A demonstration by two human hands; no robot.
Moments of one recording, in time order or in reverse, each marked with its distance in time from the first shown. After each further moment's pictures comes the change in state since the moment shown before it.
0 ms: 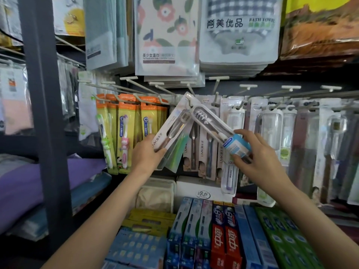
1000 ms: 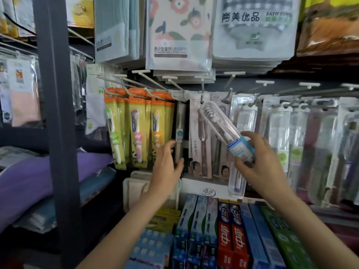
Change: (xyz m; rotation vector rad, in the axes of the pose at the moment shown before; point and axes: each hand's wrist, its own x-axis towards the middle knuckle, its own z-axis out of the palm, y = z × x) left_hand -0.046 -0.009 0.029 -0.163 0.007 0.191; right_hand -0.012 -0.024 0.016 0.025 0.025 0.096
